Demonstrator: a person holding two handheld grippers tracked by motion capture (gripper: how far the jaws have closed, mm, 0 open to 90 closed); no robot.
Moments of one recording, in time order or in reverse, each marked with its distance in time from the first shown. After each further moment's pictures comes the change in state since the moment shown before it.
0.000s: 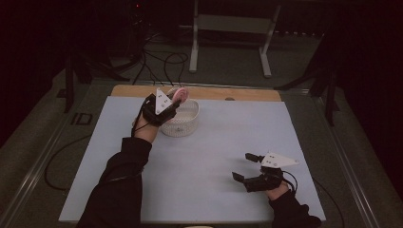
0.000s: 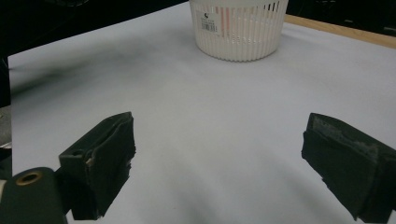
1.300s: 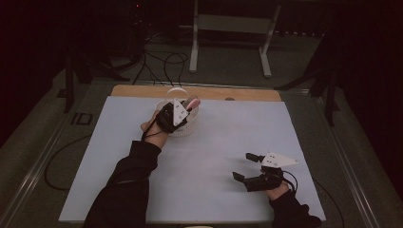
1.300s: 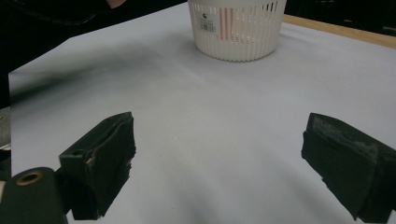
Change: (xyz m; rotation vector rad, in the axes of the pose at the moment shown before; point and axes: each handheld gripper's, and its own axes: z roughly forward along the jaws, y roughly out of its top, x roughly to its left) left arm -0.041 -0.003 0.017 0.038 -0.001 0.174; right arm -0.001 0.000 -0.001 0.002 -0.002 0.006
